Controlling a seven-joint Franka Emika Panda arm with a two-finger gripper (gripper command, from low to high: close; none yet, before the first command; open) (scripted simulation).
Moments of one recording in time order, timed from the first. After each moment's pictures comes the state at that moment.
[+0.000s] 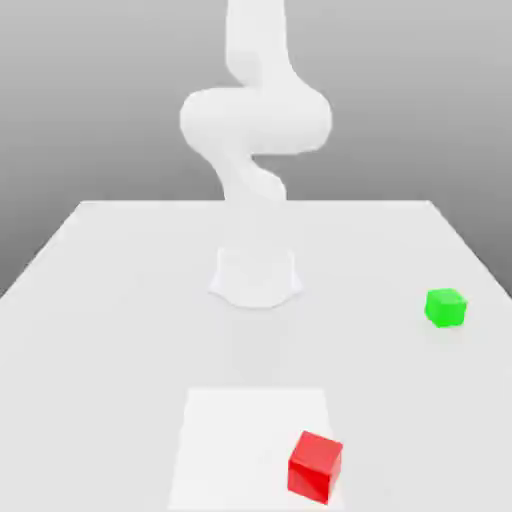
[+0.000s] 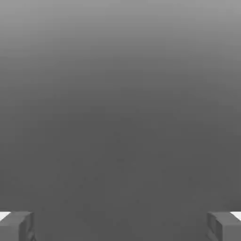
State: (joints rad) arm 0.06 -0.71 -0.04 -2.32 0.02 2.33 0.70
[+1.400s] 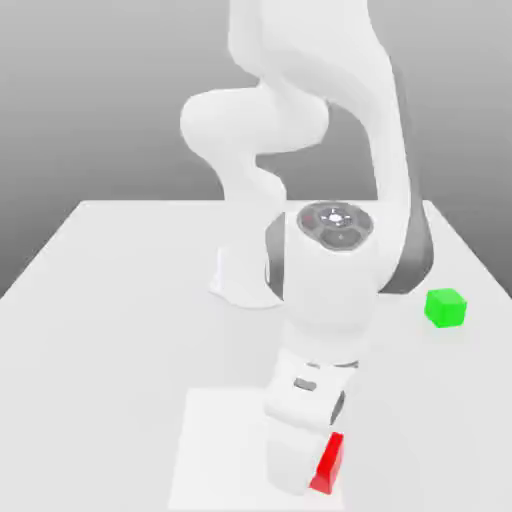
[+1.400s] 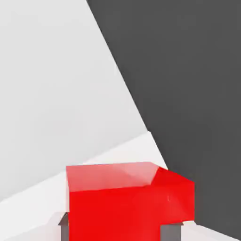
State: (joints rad) arm 0.32 0.21 -0.15 -2.51 0.08 2.71 -0.25
